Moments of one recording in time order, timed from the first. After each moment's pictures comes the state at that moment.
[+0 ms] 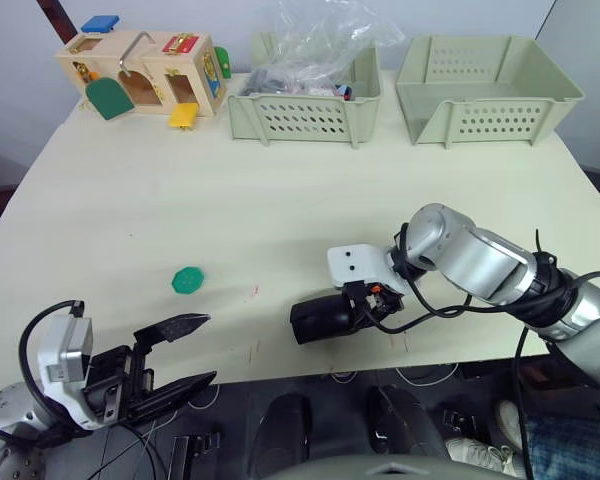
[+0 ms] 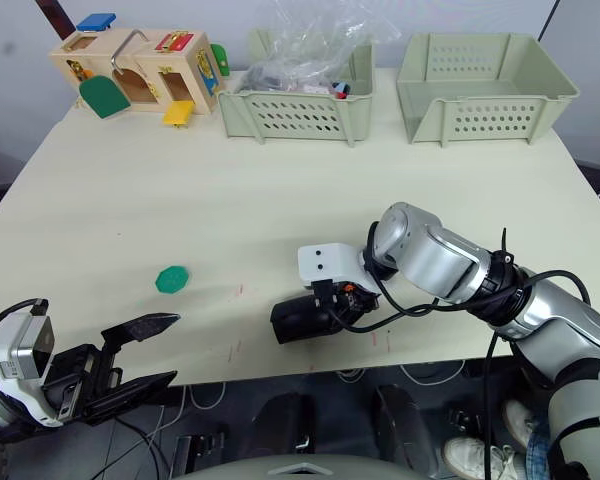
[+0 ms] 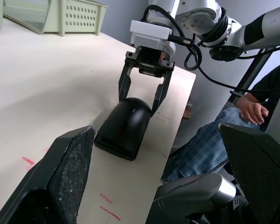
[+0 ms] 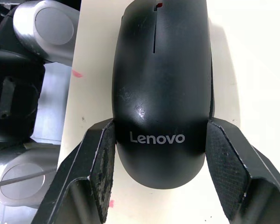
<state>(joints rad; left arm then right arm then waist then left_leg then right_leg) 0.49 0.70 0.54 -0.35 -0.89 0.30 -1.42 -0.98 -0.60 0.82 -0.26 0.15 0.95 1.26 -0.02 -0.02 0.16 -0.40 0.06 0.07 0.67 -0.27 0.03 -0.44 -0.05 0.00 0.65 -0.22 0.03</state>
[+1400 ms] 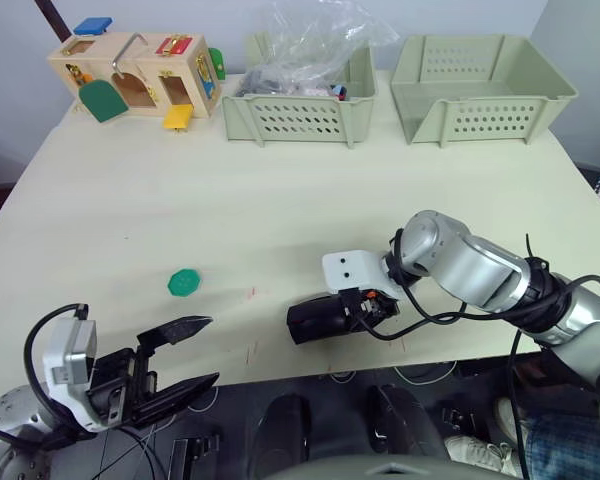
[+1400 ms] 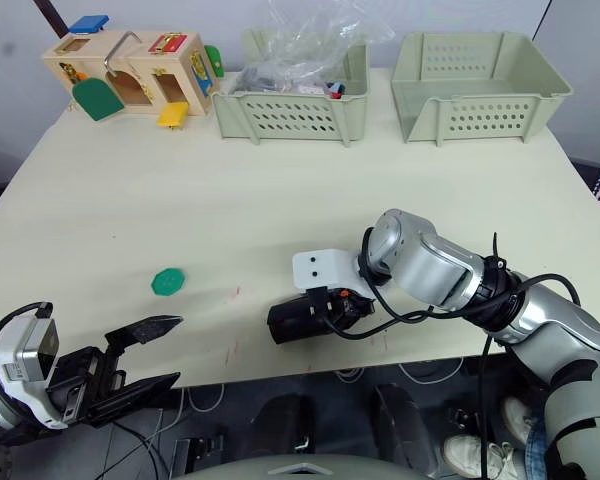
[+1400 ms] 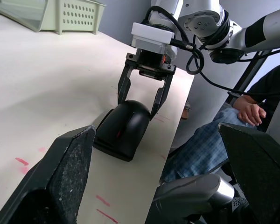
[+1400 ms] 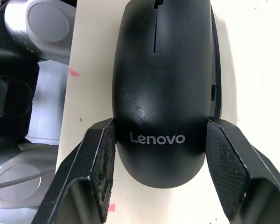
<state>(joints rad) 0.49 0.68 0.53 -0.35 -0.88 0.30 -1.42 -0.96 -0.58 0.84 -0.31 0.11 1.00 1.24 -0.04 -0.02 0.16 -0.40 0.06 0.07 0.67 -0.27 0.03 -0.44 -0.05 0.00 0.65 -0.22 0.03</state>
